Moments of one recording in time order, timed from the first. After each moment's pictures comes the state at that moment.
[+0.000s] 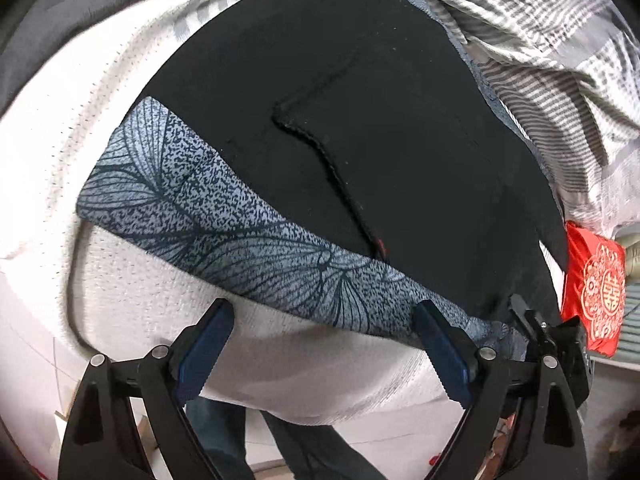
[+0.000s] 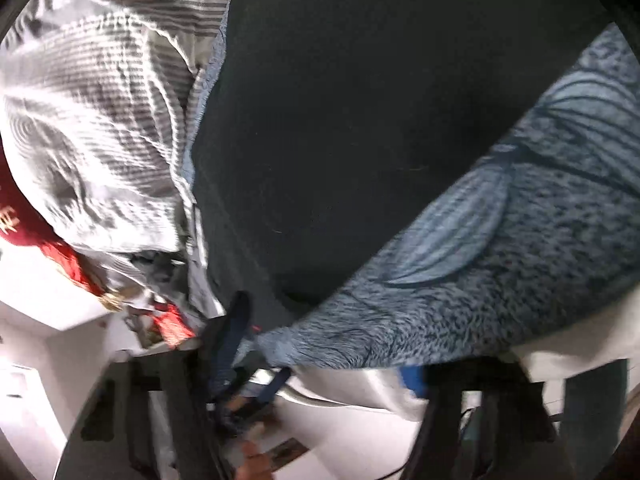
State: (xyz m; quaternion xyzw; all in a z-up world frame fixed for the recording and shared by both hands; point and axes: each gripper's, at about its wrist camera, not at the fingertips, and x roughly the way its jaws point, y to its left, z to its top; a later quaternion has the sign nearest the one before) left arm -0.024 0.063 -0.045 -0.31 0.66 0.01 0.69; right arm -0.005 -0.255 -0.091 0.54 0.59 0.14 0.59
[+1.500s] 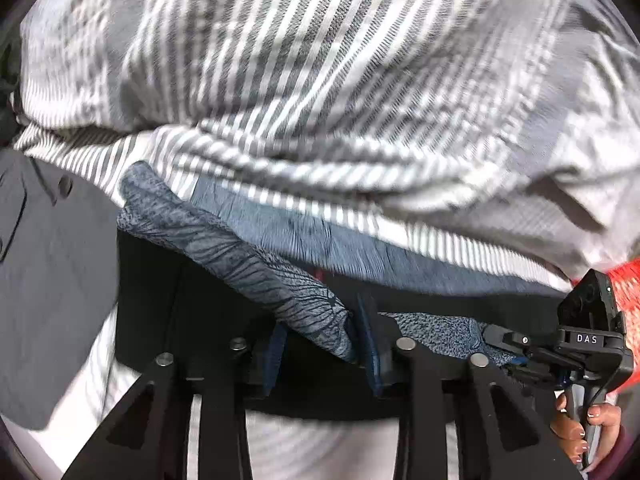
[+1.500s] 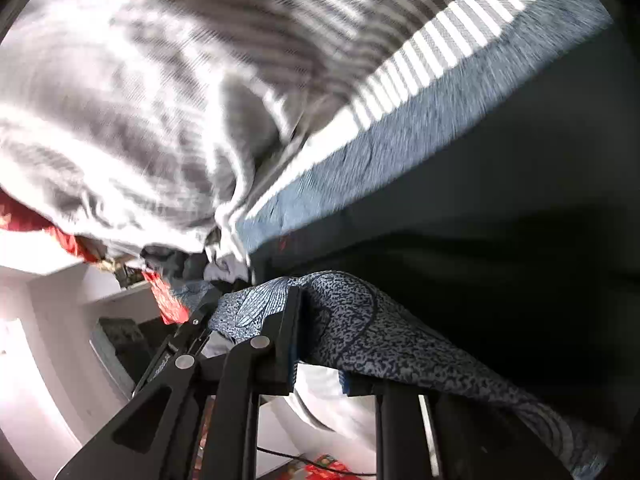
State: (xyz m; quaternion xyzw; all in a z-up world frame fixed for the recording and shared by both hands) left arm 0.231 0.026 0.034 -0.17 0.57 0.02 0.80; right arm 0.277 -0.262 -0.041 0.42 0.66 0.23 0.57
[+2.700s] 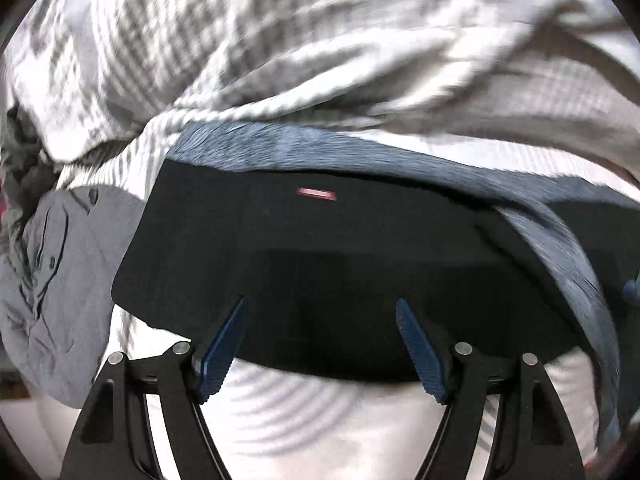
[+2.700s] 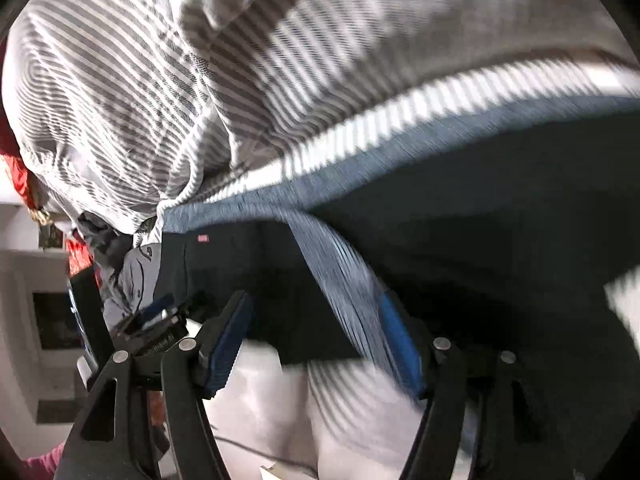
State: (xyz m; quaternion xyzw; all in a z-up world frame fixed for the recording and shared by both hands) left arm 0.199 -0.070 0.017 0.02 0.62 0.06 0.78; right arm 0.220 -0.342 0.029 0.25 0.63 0.18 0.71
